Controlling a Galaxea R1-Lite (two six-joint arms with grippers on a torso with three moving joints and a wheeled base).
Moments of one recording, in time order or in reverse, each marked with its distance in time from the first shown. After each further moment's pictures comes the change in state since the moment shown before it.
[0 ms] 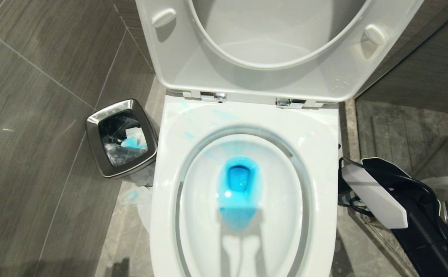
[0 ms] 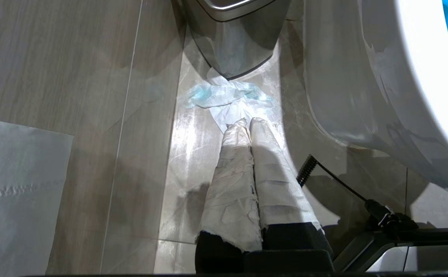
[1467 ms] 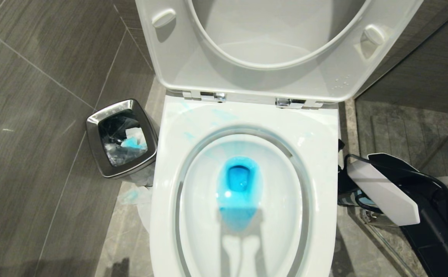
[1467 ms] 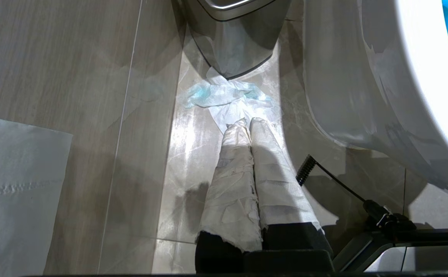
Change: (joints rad) left arm 0.000 0.000 0.000 0.002 0.002 -0.008; right arm 0.003 -0.078 0.137 0.006 0.006 -0.007
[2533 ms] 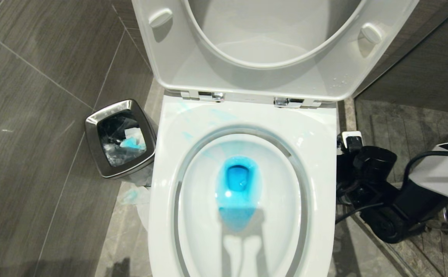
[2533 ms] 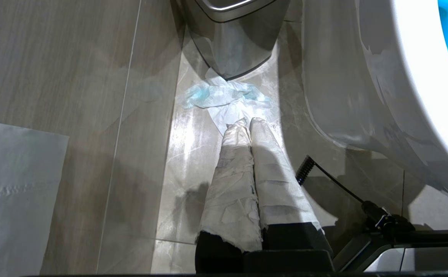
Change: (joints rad) left arm 0.000 0.000 0.000 -0.002 0.001 -0.005; right arm 0.091 -0.546 0.944 -0.197 -0.010 0.096
